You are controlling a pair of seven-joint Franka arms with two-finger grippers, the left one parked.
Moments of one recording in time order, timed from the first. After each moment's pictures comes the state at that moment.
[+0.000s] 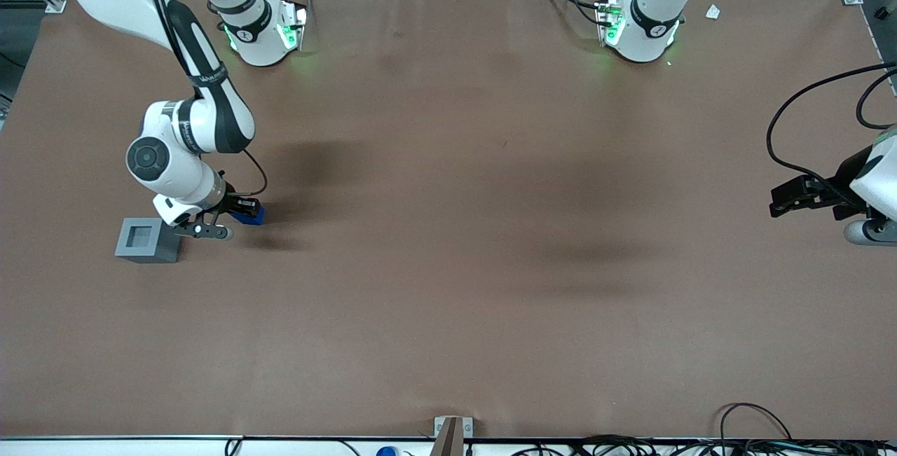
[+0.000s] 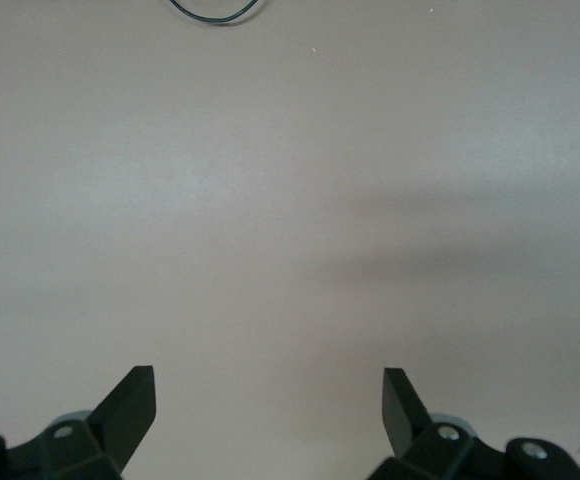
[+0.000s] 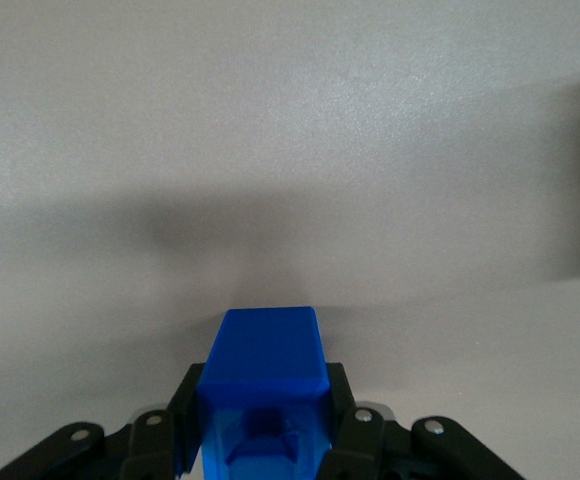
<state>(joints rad) 0.23 0.31 -0.16 -2.26 0.04 2.49 0.16</state>
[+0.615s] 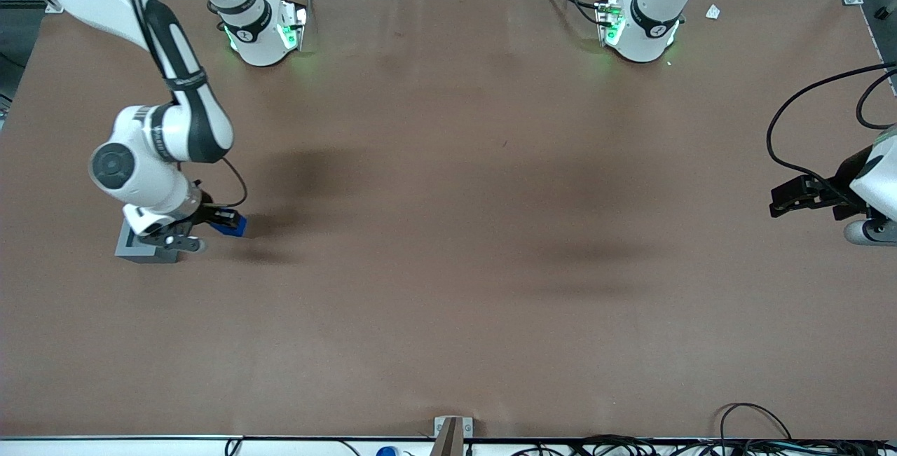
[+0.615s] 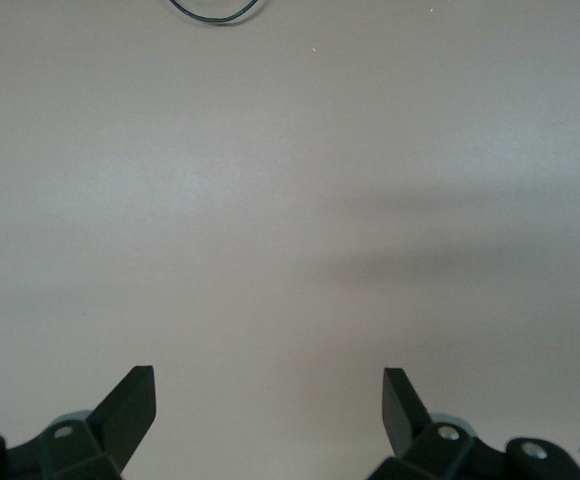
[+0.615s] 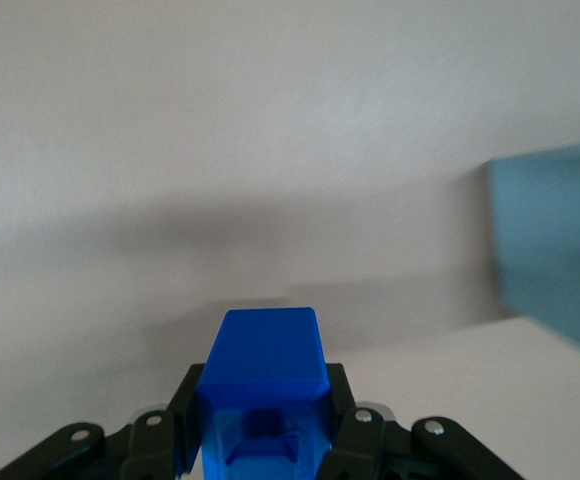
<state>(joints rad) 0.16 0.31 -0.17 -2.09 0.04 2.35 0.14</state>
